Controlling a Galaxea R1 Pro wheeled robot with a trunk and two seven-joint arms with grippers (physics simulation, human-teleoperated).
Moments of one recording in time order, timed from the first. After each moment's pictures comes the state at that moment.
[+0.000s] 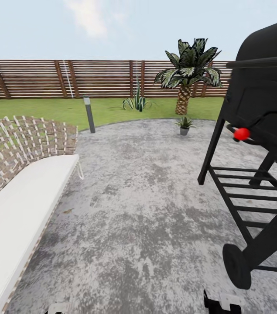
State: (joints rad) left arm -0.36 0.10 0.14 -0.11 -0.10 -0.37 0.03; right arm -0.41 -0.09 0.07 -0.03 -0.14 -0.64 -0.14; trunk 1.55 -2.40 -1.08
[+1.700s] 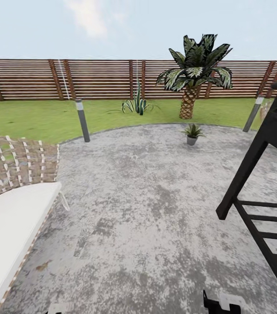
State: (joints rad) left arm -0.36 0.10 0.14 -0.11 -0.10 -0.37 0.03; right arm -0.41 -0.09 0.07 -0.03 -0.14 -0.64 -0.14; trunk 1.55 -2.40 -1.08
